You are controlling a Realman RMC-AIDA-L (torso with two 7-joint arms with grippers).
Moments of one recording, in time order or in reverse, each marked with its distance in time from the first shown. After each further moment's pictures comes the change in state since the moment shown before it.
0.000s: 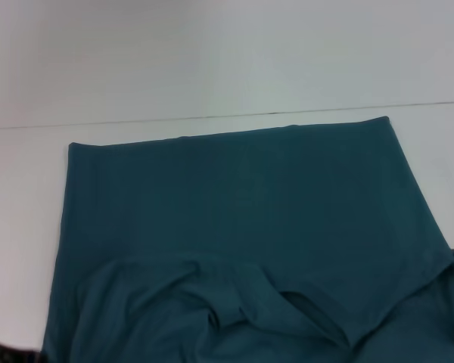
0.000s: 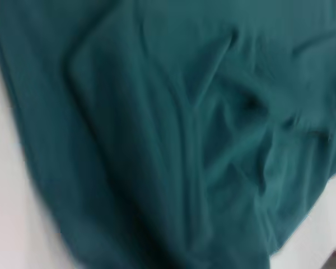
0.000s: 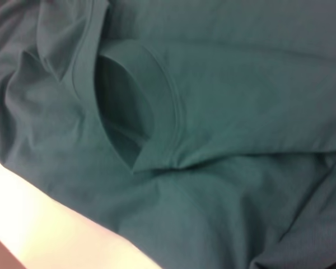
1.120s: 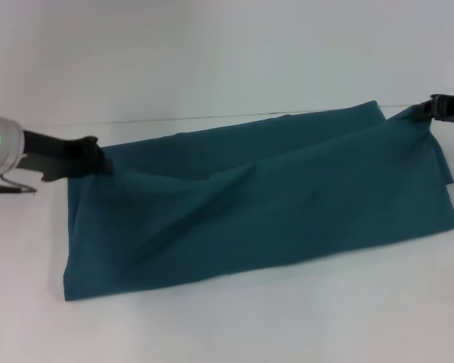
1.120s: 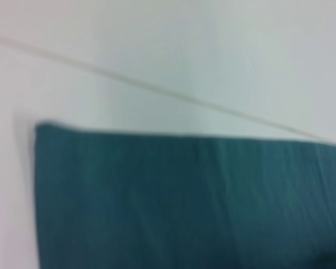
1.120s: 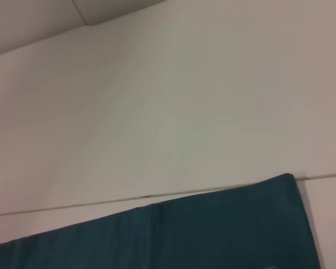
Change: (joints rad) left arm -0.352 0.064 -0.042 -0.280 -0.021 -0.737 -0.273; right arm 0.155 0.030 0.124 0.130 0.233 0.801 0.195
